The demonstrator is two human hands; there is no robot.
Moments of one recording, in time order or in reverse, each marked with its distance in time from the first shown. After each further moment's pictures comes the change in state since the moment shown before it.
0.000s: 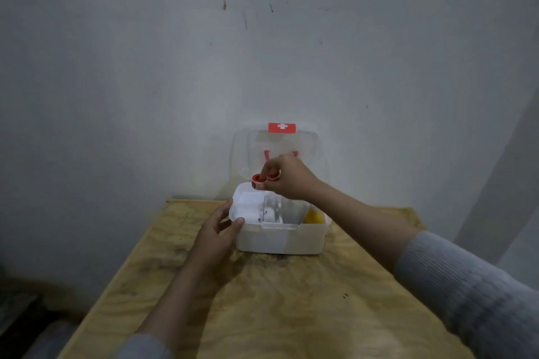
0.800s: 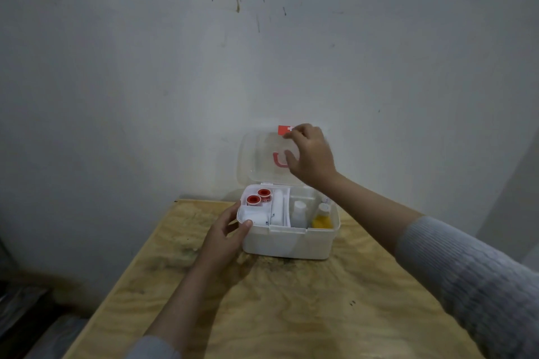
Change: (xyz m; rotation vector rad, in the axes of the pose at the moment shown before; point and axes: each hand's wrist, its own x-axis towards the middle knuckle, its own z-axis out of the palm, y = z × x) left_hand -0.004 0.004 0.002 -0.060 0.006 0.015; right_hand 0.027 0.028 -0.010 -0.294 0.520 -0.184
